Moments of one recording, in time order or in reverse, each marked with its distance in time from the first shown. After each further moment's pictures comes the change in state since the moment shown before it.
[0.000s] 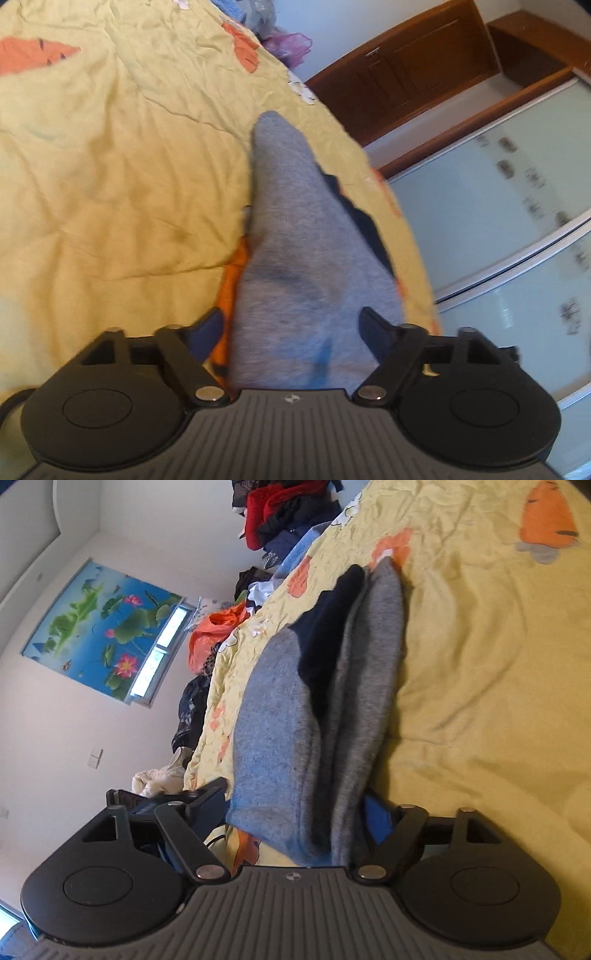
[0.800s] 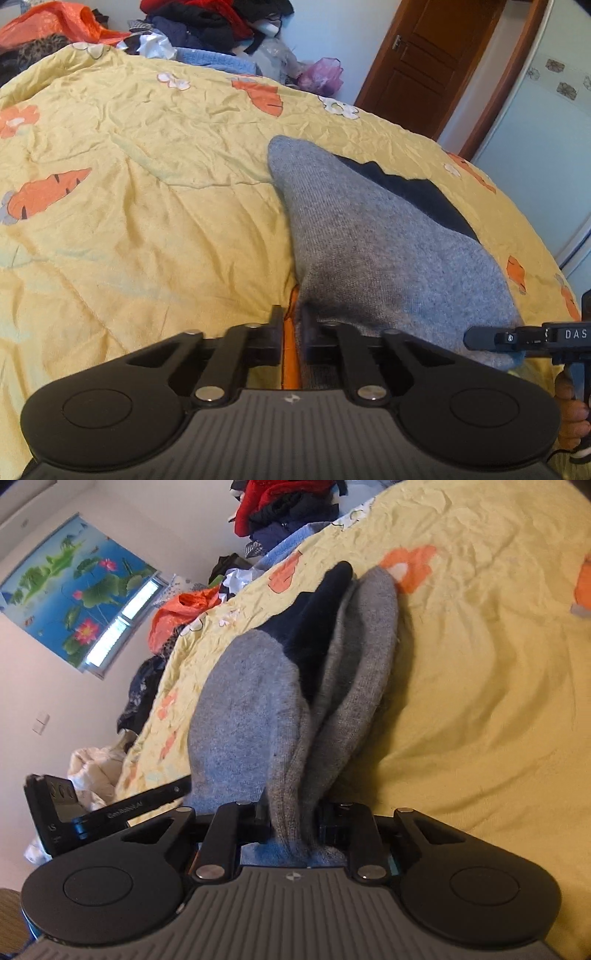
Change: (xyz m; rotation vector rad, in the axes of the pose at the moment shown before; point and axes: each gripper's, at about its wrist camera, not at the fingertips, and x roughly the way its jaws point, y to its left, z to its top) left arm 0.027 -0.048 -0.005 0.354 -0.113 0.468; right arm 0.043 0.011 0.020 -0.144 0.008 -0.183
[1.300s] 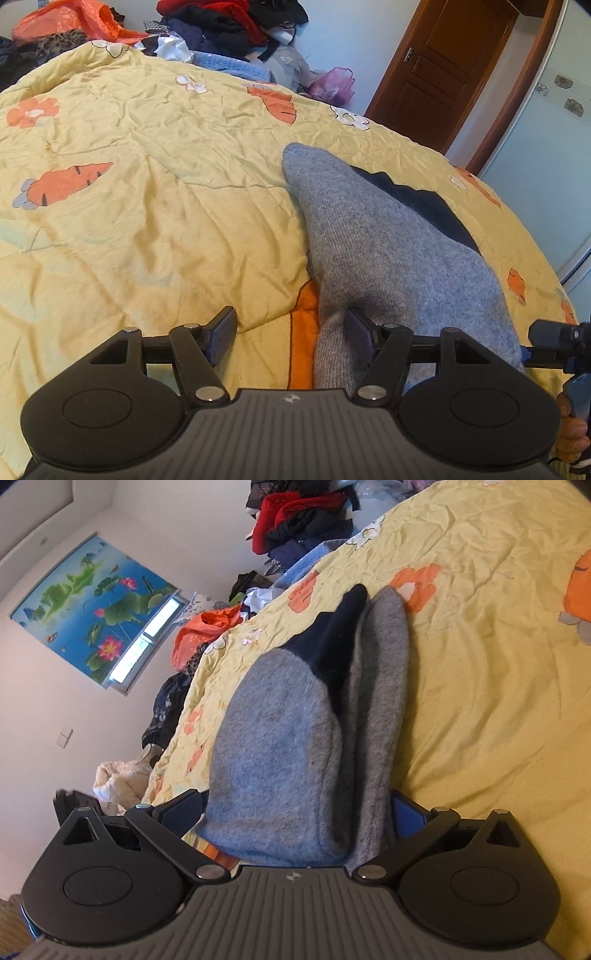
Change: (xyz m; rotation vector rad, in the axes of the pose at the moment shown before) left arm -0.010 0.007 -0.007 -0.061 -0.037 0.014; right arm -0.024 0.001 -0.007 -0.017 -0.054 0.075
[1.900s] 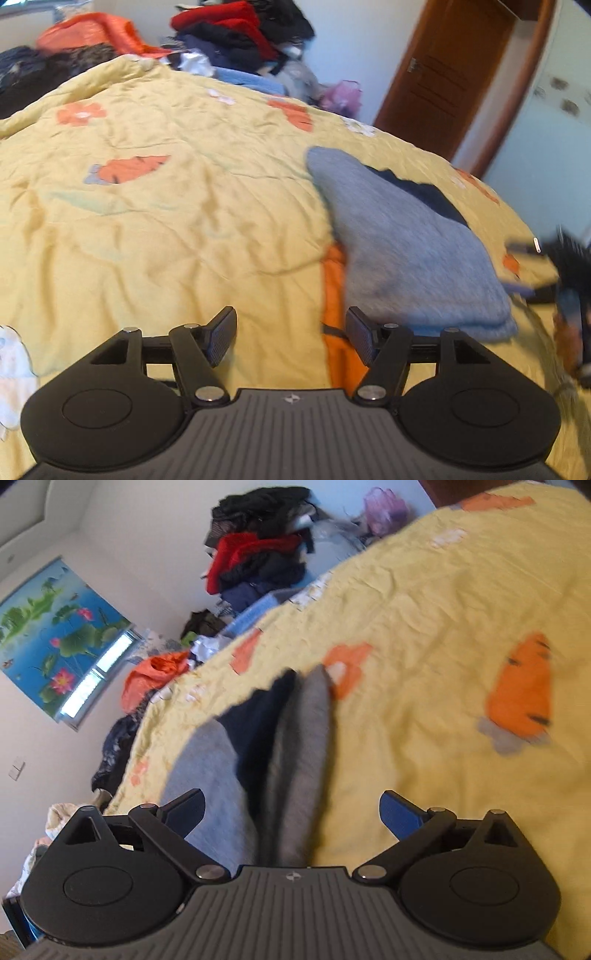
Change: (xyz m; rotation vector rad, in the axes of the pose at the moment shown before) left arm -0.065 0.020 -0.038 -0.008 -0.042 0.051; right arm -0.031 -0.034 0.035 0.045 -0.110 -0.203
